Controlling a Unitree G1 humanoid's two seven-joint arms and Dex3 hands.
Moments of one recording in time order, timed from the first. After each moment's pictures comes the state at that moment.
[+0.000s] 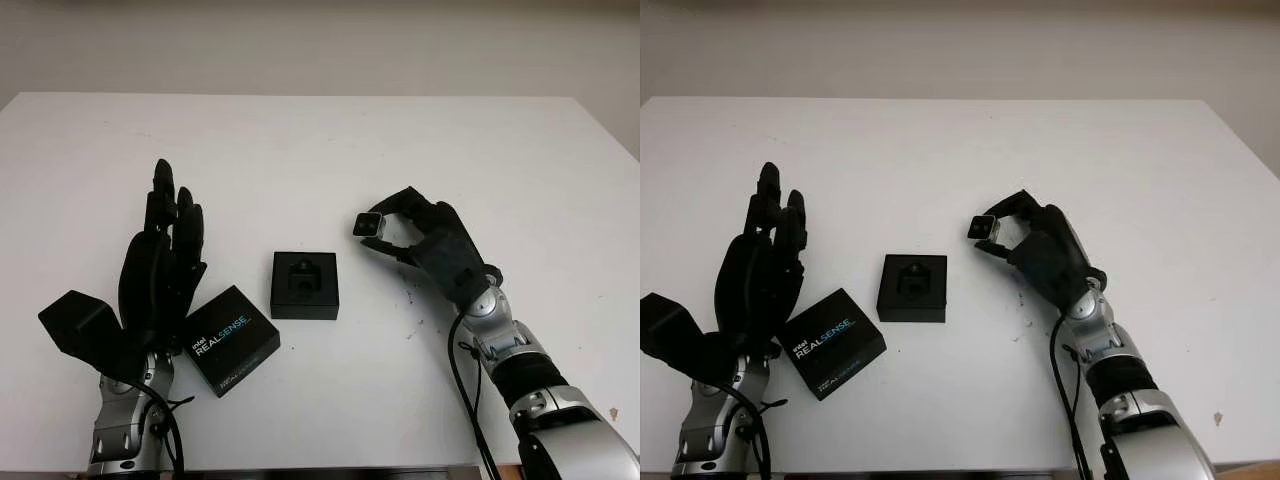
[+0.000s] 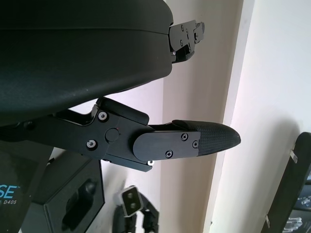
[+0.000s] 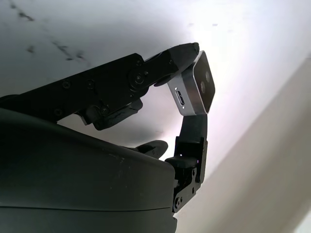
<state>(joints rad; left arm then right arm) -0.08 0.10 0.18 -0.04 -0.27 -0.09 -0.19 -0.59 -0.29 0.10 0.77 -0.21 -0.29 -0.04</state>
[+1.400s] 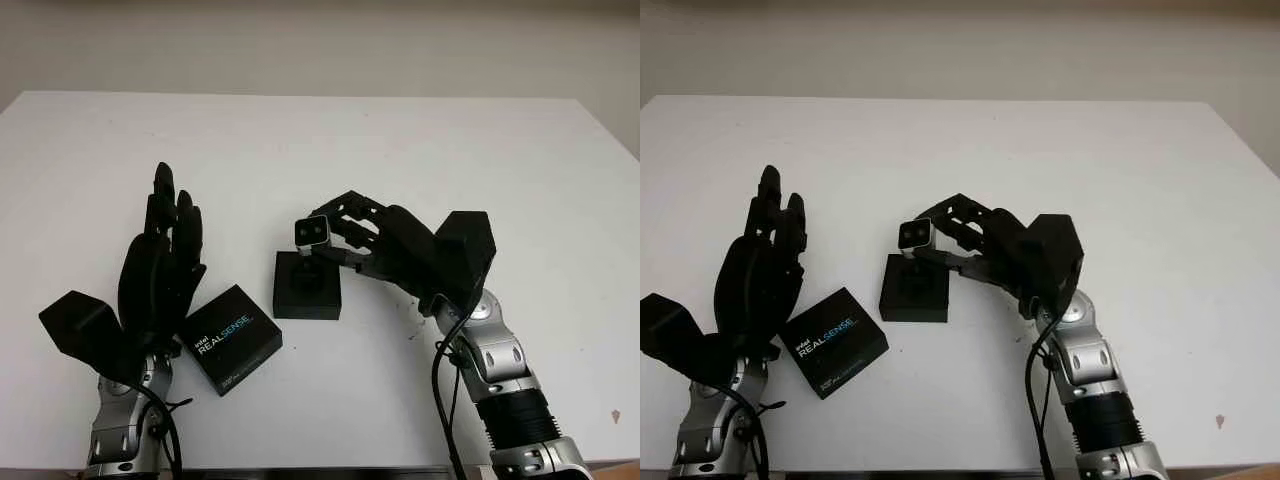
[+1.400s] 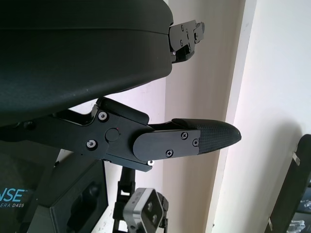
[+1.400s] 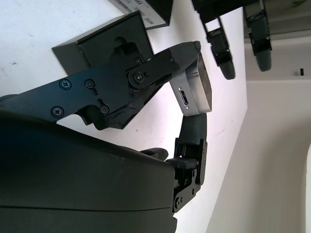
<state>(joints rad) -0.07 0.11 0.18 -0.04 -0.27 -0.08 -0.19 -0.39 -0.17 0.10 0.19 0.06 0.14 0.37</state>
